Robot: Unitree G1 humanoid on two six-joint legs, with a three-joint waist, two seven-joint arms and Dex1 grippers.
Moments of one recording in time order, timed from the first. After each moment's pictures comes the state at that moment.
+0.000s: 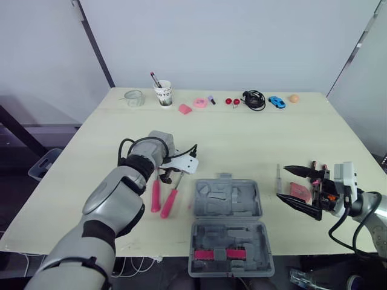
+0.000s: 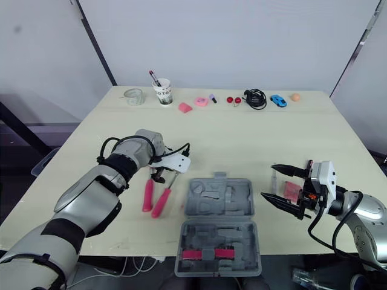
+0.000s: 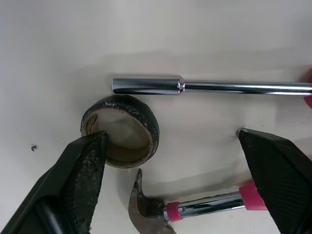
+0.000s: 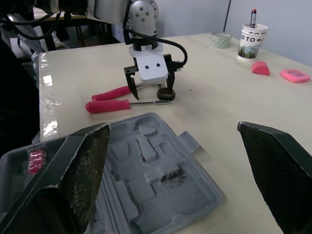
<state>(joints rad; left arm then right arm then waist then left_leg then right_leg) -1.16 0.47 -0.70 1.09 0.71 -0.13 -1.17 -0.03 -0.67 -0.20 -0.22 0.61 0.17 1.16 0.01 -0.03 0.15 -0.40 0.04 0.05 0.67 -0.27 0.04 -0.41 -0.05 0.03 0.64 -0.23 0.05</state>
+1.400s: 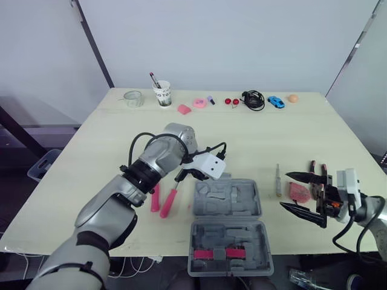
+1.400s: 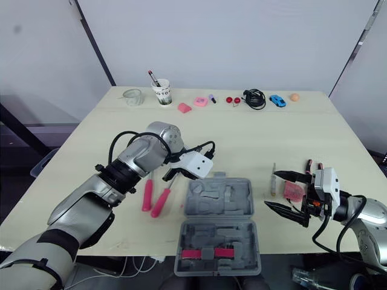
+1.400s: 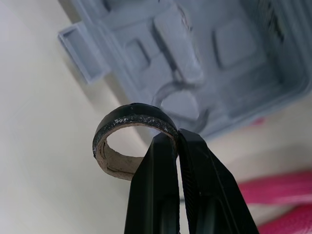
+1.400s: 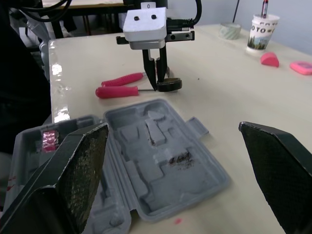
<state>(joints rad) -1.01 0.50 -0.65 0.34 0.48 0.16 -1.56 0.02 -0.69 -0.21 -0.18 0.59 0.11 1.22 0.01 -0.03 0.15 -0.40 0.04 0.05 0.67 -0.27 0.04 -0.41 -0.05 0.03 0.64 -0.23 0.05</state>
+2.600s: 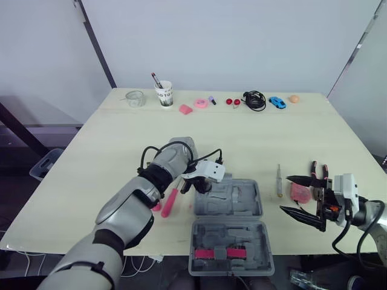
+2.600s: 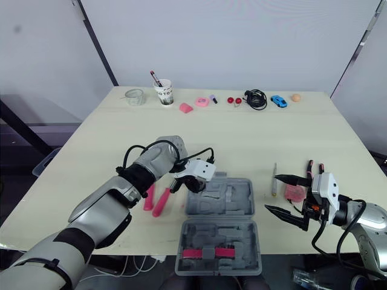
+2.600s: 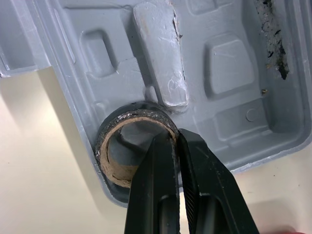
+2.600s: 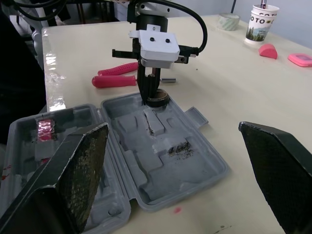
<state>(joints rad) -1.07 0.38 -0.68 0.76 0.43 0.12 -1.50 0.05 -0.69 -0.20 -0.19 0.55 0.07 1.19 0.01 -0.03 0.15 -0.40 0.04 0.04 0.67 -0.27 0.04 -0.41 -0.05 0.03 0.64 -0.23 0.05</state>
